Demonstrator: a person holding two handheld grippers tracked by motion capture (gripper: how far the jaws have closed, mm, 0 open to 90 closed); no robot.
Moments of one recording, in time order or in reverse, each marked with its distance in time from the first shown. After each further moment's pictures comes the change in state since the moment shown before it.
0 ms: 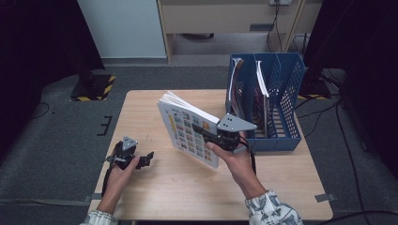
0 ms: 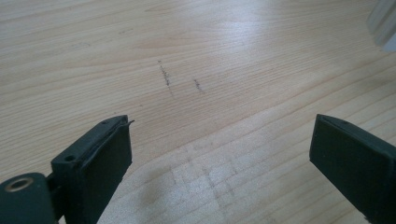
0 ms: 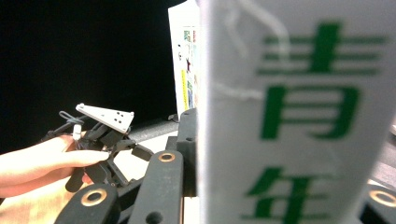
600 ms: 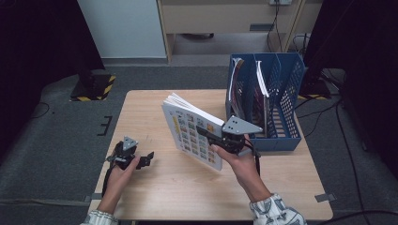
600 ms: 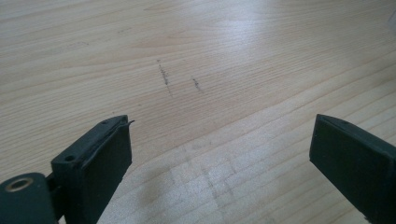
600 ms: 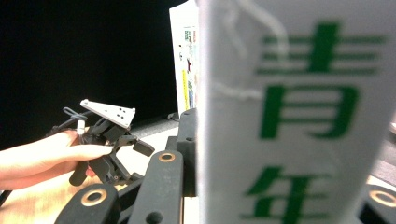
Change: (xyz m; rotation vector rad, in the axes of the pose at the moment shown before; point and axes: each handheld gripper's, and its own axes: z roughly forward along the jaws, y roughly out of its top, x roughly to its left) left arm -0.001 0.000 0.000 0.002 0.000 0.000; right arm 0.000 -0.002 -0.014 0.001 -0.004 0.002
